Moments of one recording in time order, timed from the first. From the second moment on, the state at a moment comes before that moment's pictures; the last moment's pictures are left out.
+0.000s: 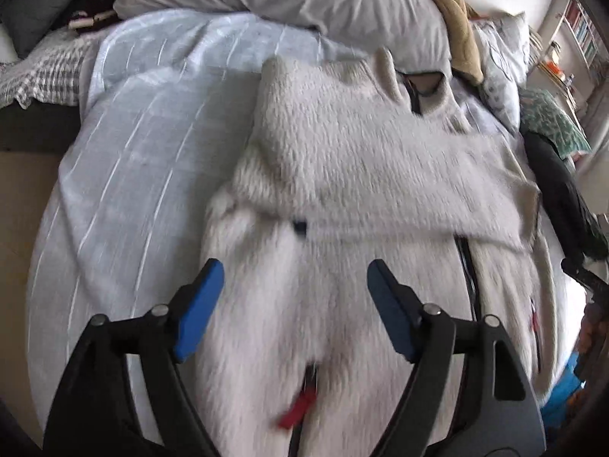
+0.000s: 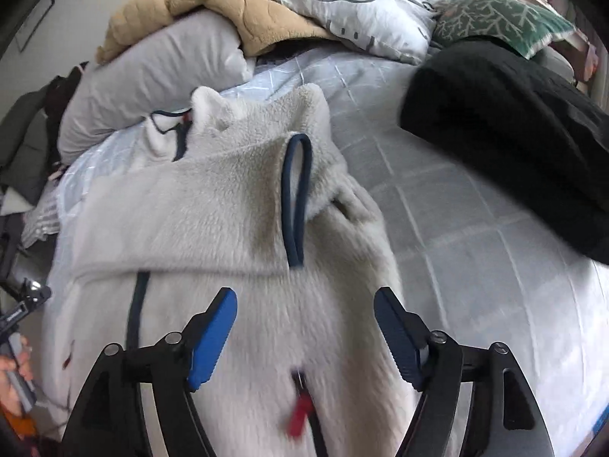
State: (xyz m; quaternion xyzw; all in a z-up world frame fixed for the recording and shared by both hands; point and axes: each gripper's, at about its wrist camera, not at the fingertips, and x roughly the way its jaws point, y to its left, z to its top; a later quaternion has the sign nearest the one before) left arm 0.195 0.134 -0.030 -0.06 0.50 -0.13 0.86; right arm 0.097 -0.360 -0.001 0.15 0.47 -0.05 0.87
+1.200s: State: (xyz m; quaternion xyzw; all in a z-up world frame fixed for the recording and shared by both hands) left arm 0.073 0.183 -0.109 -0.15 0.67 -0.36 0.63; right arm -0.007 -0.345 -0.093 0.28 0.64 0.10 0.71
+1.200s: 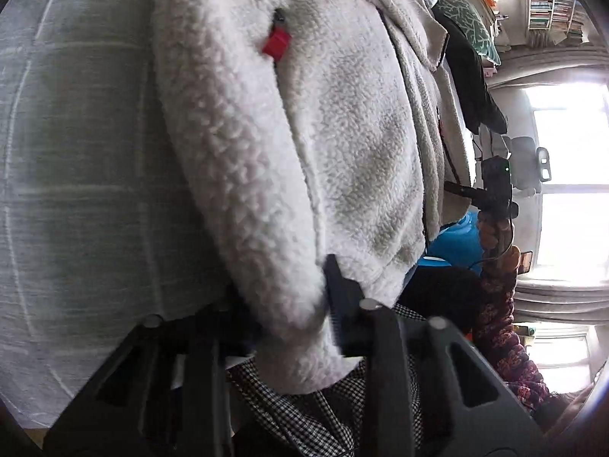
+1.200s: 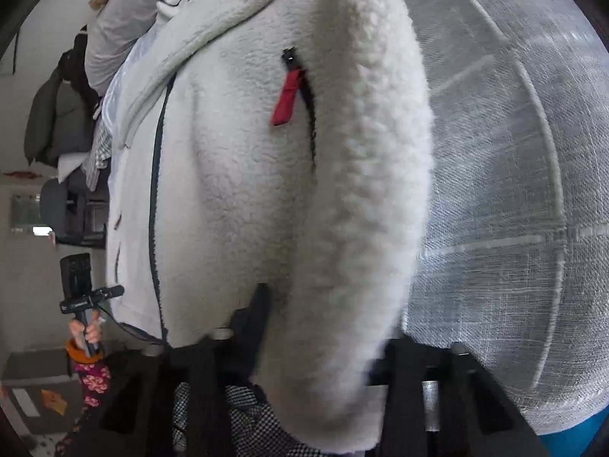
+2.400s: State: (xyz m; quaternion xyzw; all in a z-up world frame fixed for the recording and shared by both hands) left arm 0.260 0.157 -0.032 -0.31 0.37 -0.17 0.86; right arm 0.136 -0.394 -0.012 0.39 0.32 -0.08 0.86
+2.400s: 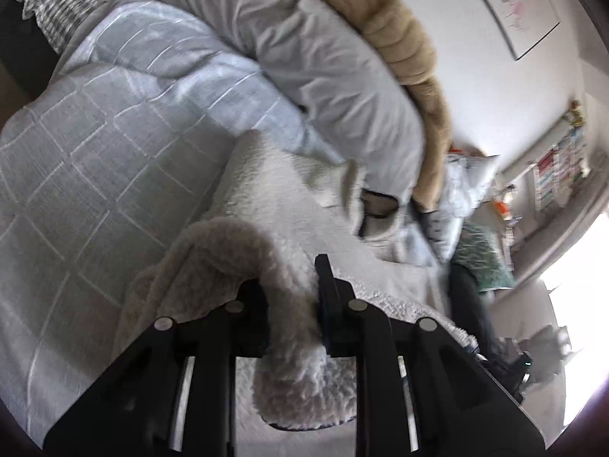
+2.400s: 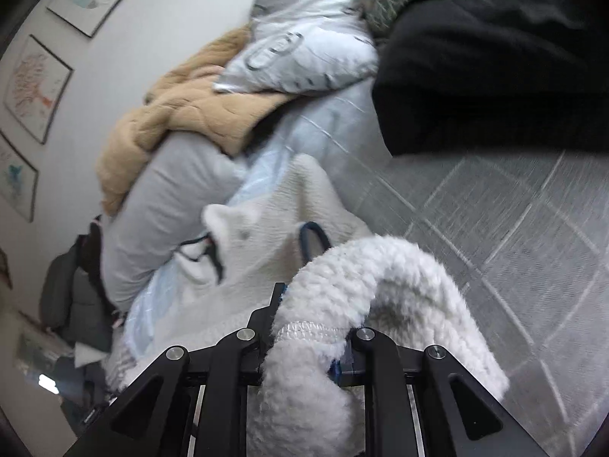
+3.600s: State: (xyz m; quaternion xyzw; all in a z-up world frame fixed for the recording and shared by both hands) left arm 0.273 0.157 -0.033 -0.12 0.42 -0.13 0.89; right arm 0.135 -0.385 0.009 0.15 0.38 -0.10 0.91
